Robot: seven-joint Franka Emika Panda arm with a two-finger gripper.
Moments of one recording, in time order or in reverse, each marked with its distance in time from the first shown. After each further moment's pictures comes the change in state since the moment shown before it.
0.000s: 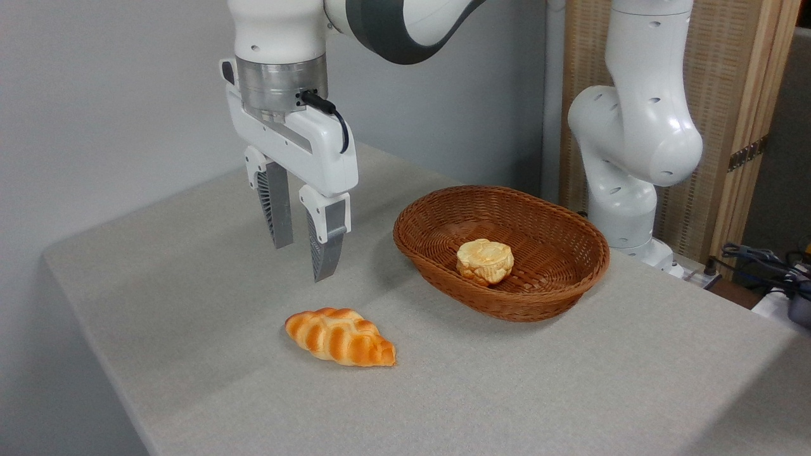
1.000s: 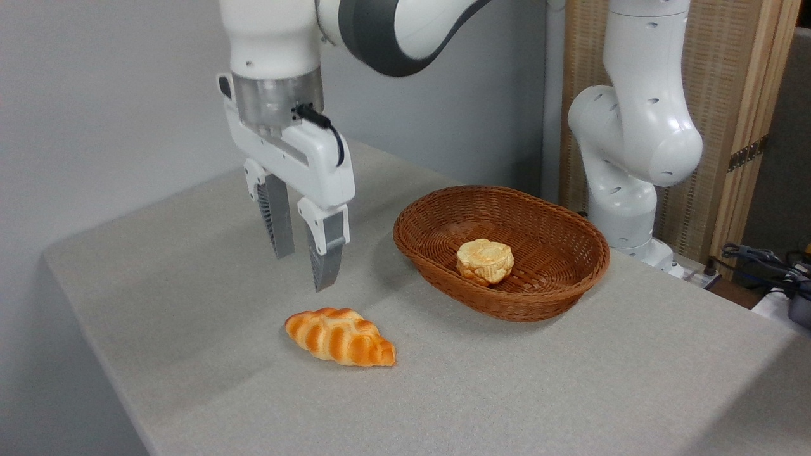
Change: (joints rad) arm -0.001 0.038 -0.002 0.003 0.000 -0.001 0.000
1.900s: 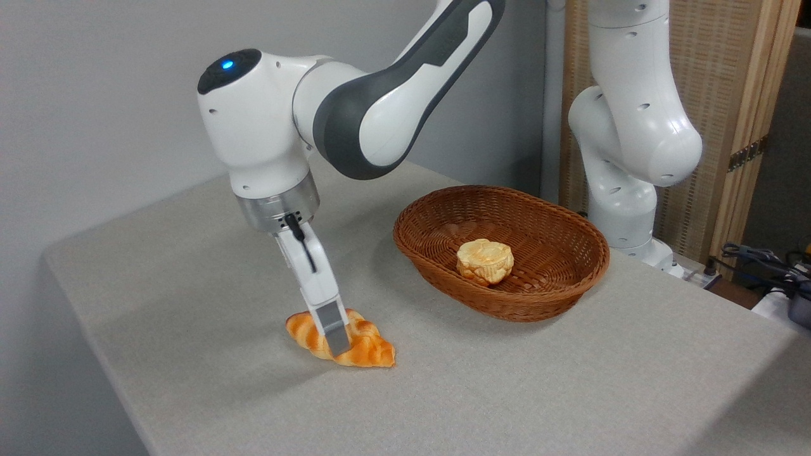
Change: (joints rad) arm -0.010 0.169 -0.005 -0.052 0.000 0.044 0.309
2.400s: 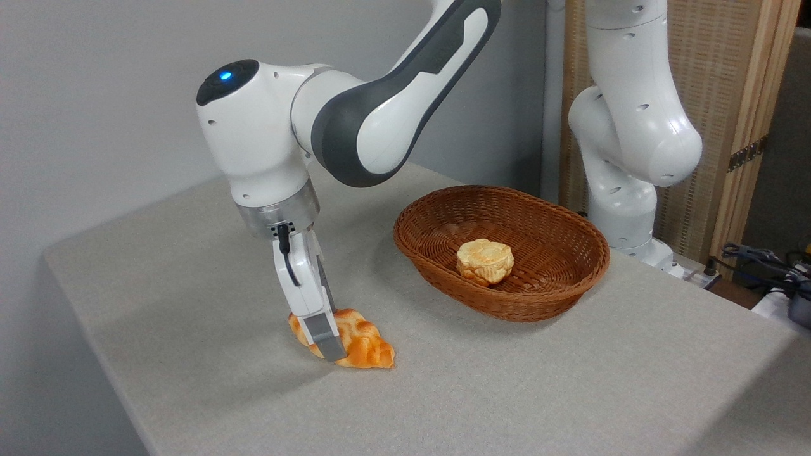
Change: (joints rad) arm -0.001 0.016 0.000 0.000 0.000 0.000 0.180
